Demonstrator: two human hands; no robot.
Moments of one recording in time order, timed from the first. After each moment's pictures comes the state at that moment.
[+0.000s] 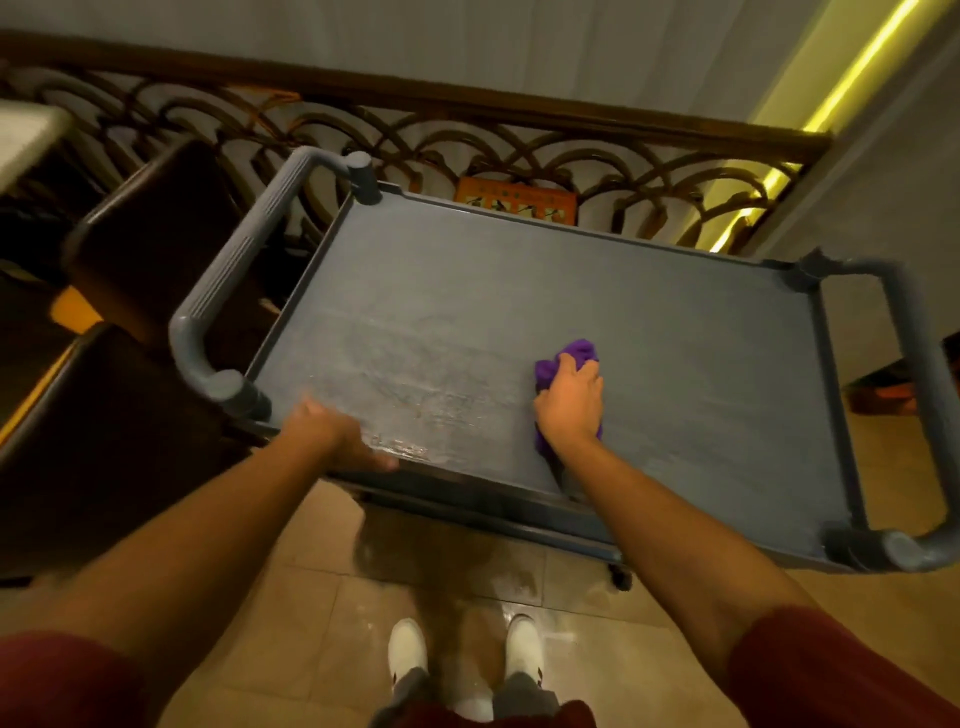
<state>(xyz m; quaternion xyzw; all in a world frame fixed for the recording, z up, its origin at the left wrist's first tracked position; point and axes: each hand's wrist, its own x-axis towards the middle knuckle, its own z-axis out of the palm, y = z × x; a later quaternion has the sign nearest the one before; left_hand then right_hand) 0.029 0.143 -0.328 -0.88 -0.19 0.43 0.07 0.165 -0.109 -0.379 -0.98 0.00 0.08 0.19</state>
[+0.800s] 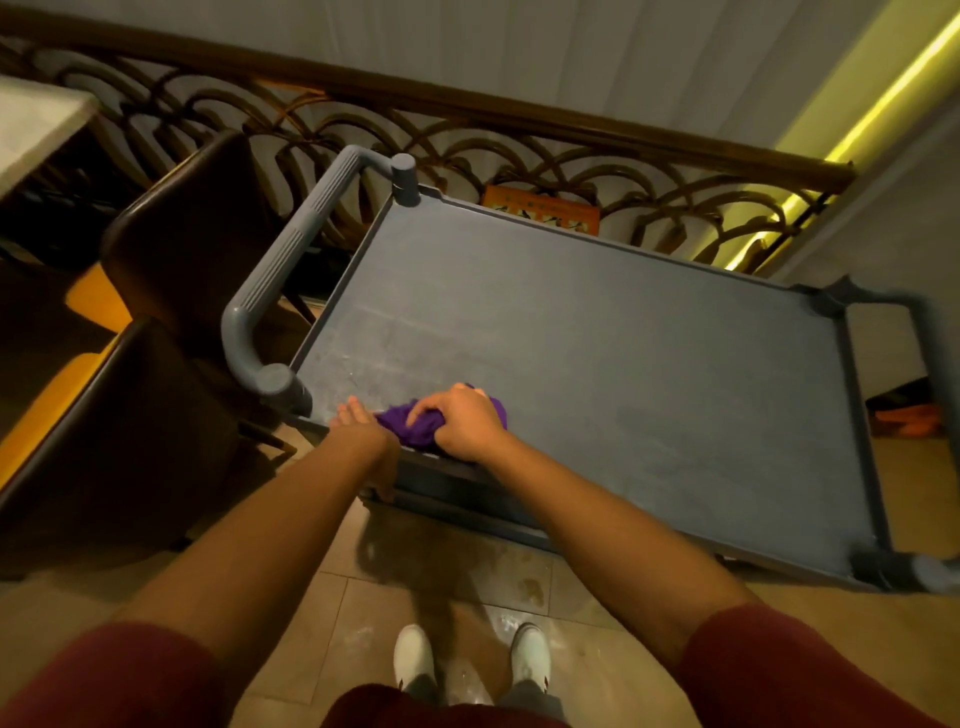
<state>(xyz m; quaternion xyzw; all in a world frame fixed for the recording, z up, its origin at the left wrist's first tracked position) 0.025 0.175 -0.365 -0.86 -0.21 0.46 0.02 0.094 0.042 -0.346 -0.89 -0.32 0.27 0.19</state>
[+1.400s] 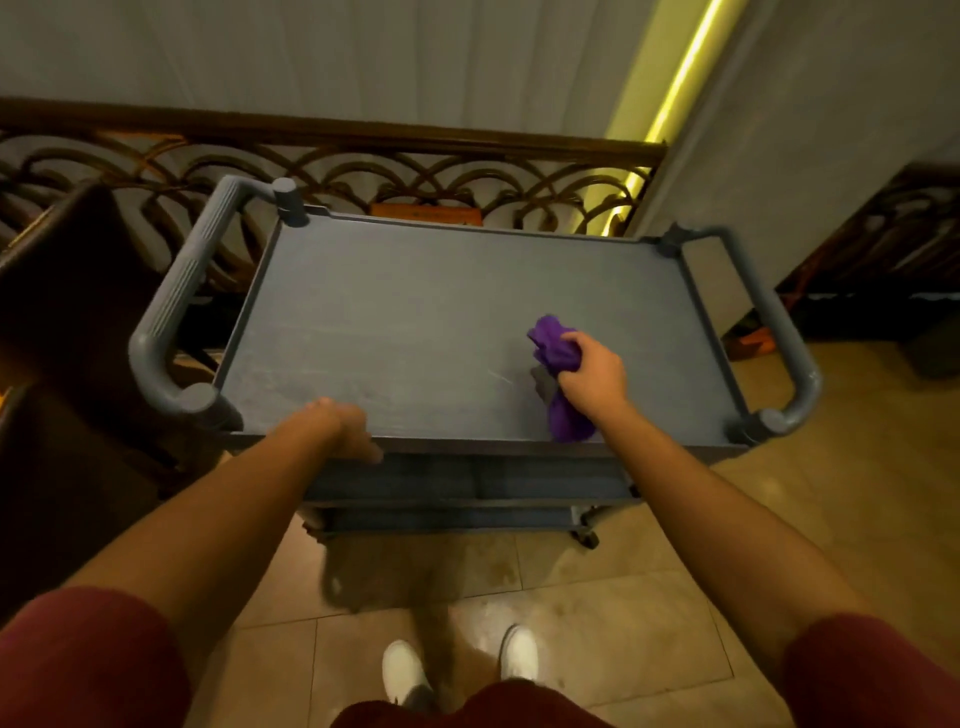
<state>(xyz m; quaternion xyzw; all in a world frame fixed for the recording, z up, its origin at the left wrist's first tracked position) 0.022 0.141 -0.319 -0.92 -0.11 0.38 -0.05 0.098 -0.186 -0.299 -0.95 0.03 0.02 0.30</state>
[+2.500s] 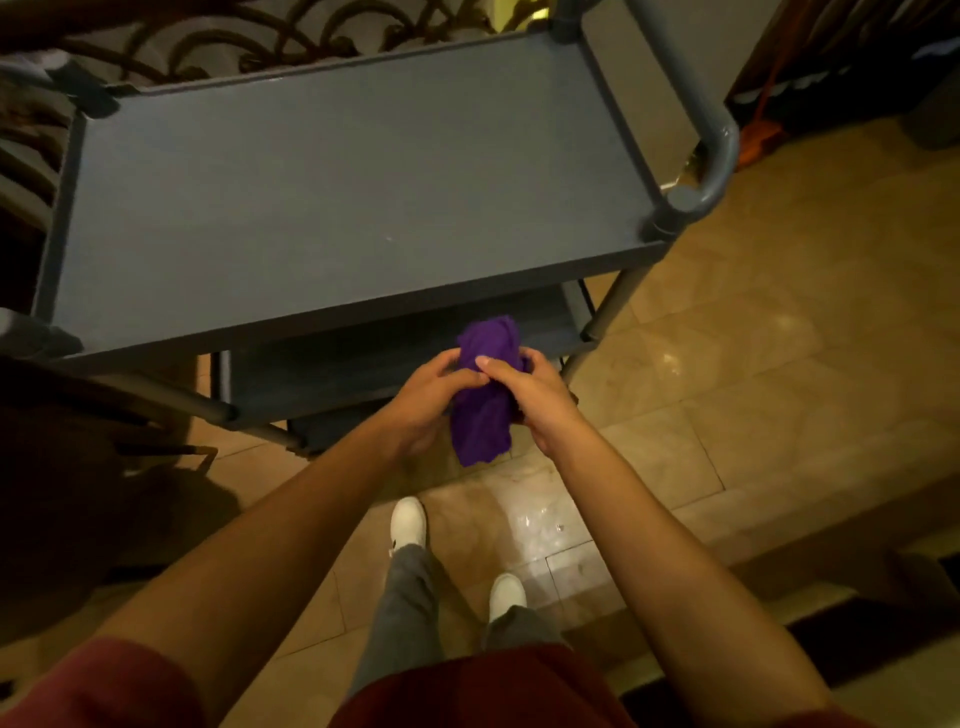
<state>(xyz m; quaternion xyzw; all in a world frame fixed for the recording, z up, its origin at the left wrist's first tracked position) -0.091 -0.126 -0.385 -0.61 -0.15 0.31 -0.71 -0.100 -0.277 -0.410 -0.61 0.27 0.20 0.72</state>
